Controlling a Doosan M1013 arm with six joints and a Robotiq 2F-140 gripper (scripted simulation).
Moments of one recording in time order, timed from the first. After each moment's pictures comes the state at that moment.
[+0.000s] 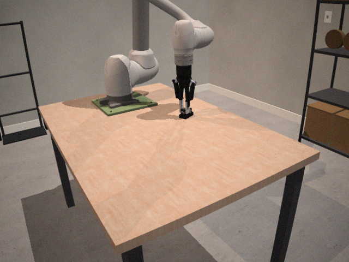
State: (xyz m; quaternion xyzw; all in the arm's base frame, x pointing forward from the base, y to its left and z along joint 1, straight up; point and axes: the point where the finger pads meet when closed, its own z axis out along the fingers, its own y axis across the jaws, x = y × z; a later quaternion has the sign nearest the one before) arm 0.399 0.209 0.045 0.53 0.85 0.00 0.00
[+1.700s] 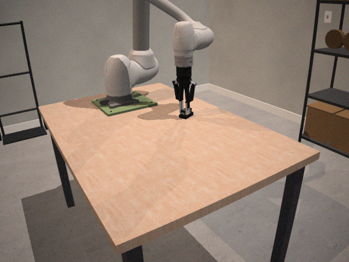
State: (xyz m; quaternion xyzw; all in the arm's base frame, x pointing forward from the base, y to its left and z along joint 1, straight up) arm 0.399 0.209 0.038 0.53 0.85 0.00 0.00
